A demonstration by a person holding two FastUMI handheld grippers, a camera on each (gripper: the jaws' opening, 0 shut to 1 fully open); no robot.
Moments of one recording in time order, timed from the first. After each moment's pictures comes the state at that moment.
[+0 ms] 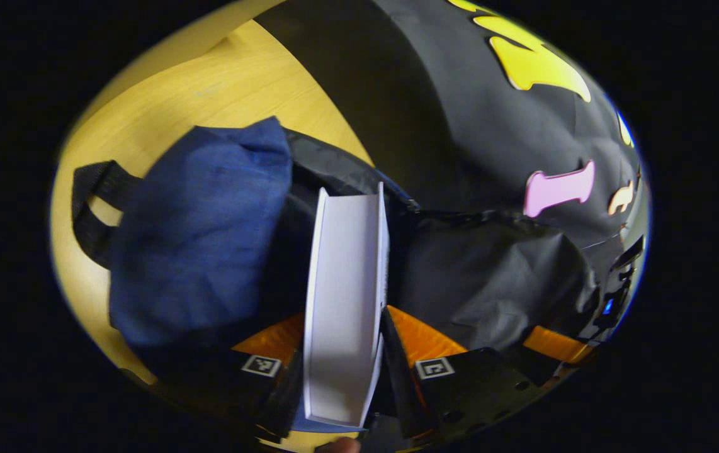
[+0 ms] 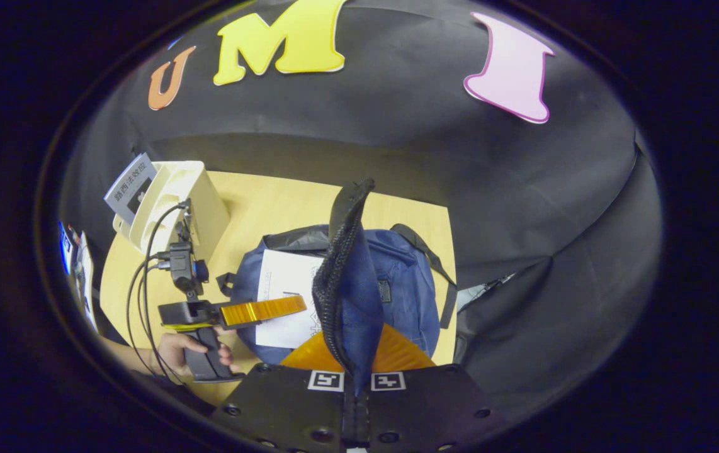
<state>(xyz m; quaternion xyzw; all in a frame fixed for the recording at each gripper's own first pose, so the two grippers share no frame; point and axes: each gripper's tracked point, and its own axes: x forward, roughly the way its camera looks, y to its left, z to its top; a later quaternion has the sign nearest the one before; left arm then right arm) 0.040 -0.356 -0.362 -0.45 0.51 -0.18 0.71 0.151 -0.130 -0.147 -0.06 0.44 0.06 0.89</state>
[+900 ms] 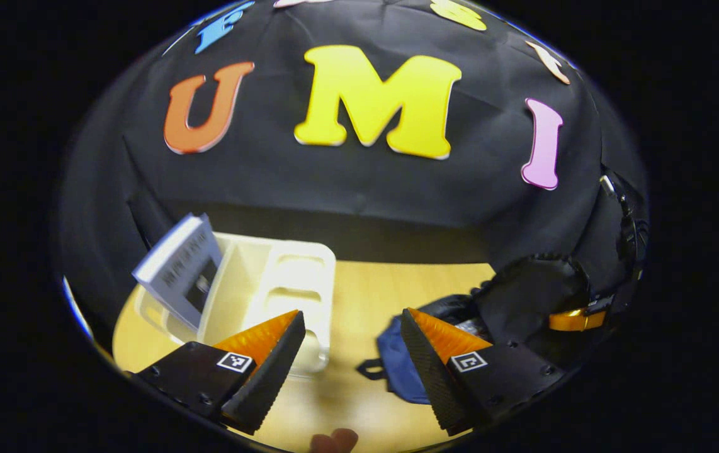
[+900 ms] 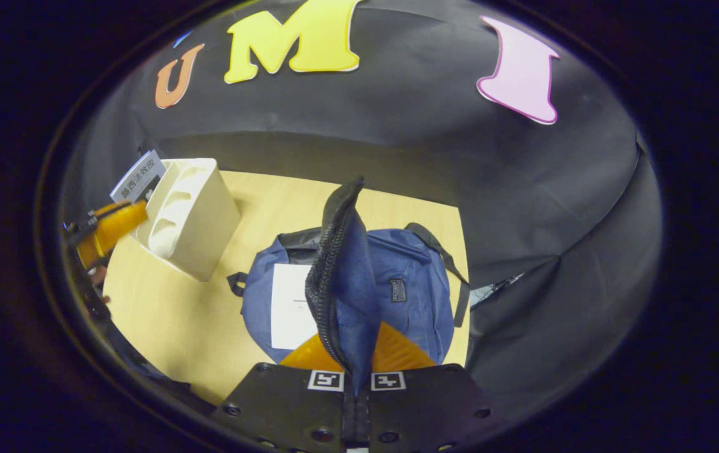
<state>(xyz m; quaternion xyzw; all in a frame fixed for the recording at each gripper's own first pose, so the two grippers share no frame) 0.095 -0.082 -0.105 -0.02 0.30 -0.03 0.95 0.143 -0.103 -0.151 -0.06 0.43 0.08 0.90</state>
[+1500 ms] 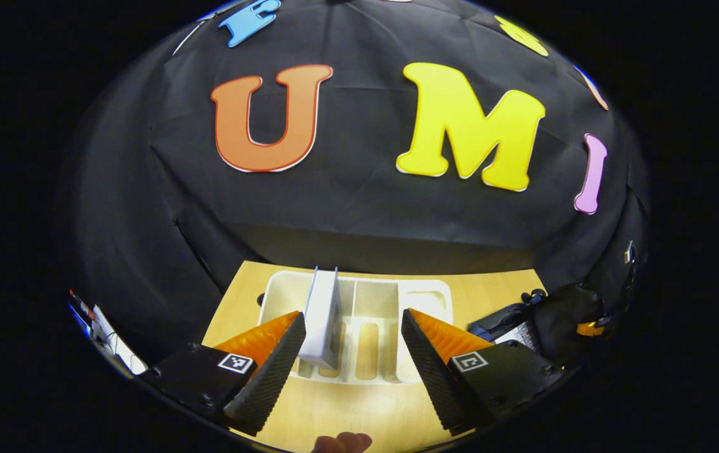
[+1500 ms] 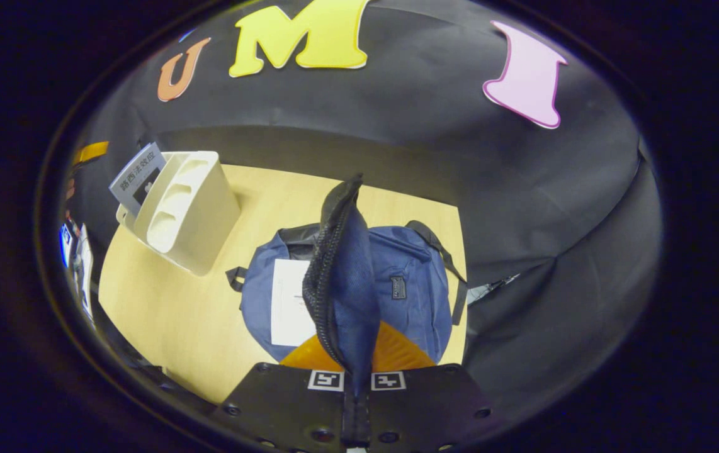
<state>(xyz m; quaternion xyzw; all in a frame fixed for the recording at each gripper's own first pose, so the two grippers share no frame) 0.138 0.107 -0.074 -0.03 0.40 -0.01 0.92 0.140 -0.103 -0.152 -0.08 0.44 0.07 0.89</state>
